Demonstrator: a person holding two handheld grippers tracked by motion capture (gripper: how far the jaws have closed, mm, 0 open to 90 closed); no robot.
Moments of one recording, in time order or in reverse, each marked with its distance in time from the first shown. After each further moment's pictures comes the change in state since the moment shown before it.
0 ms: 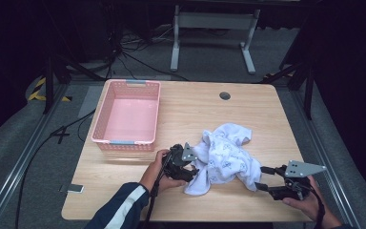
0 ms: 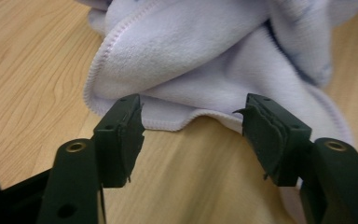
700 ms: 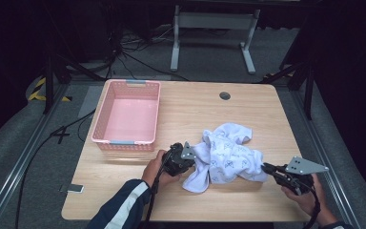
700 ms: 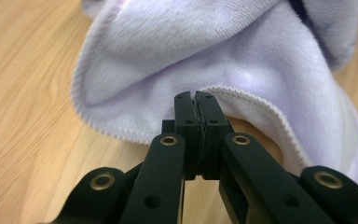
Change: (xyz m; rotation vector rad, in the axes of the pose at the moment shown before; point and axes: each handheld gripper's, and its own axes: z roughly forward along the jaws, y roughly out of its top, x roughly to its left) left arm 0.011 -0.005 -0.005 0.019 -0.054 0.020; right arm -0.011 0.004 -0.010 -0.029 -0.257 -0.051
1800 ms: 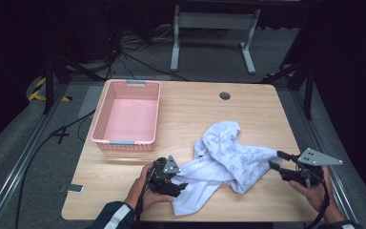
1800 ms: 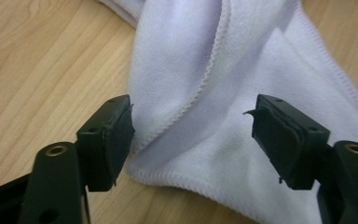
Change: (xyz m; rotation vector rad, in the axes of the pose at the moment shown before) left arm -0.029 -0.041 -0.017 0.000 -0.022 -0.152; right arm -0.017 0.005 -0.010 -0.036 0.002 0.100
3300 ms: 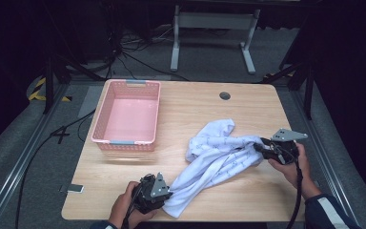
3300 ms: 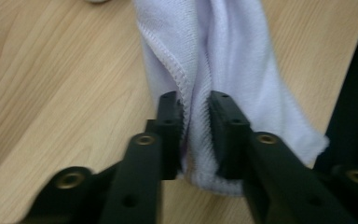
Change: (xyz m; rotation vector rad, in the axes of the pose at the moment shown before) left arm -0.033 -0.037 -0.049 0.044 0.091 0.068; right arm -0.021 0.033 0.069 0.186 -0.091 -0.027
